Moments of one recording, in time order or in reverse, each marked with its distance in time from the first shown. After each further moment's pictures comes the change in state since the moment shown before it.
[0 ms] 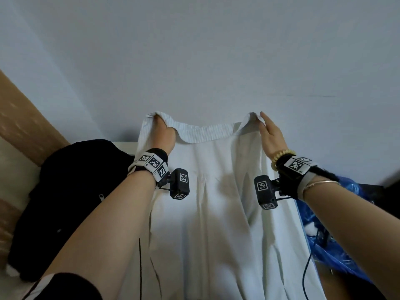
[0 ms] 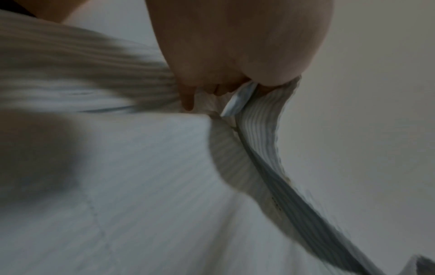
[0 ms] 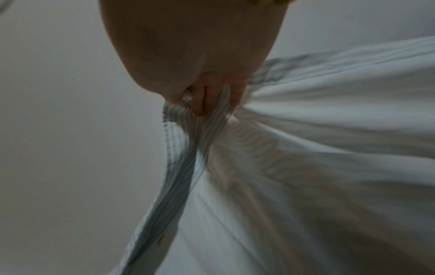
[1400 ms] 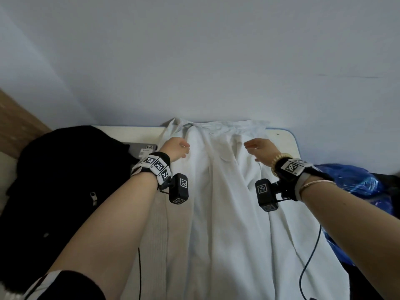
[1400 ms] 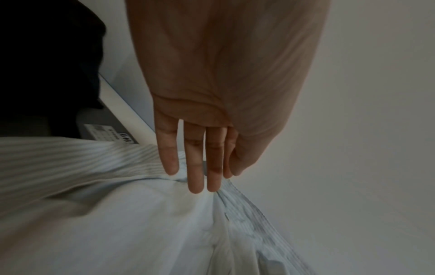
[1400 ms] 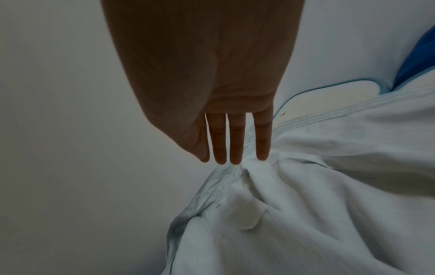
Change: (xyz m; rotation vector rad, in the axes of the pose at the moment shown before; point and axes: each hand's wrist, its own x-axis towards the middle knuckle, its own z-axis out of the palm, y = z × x) left_hand 0.044 -0.109 0.051 0.218 -0.631 -0.188; right_hand 0.025 0.070 0.078 -0.209 -0.340 0.271
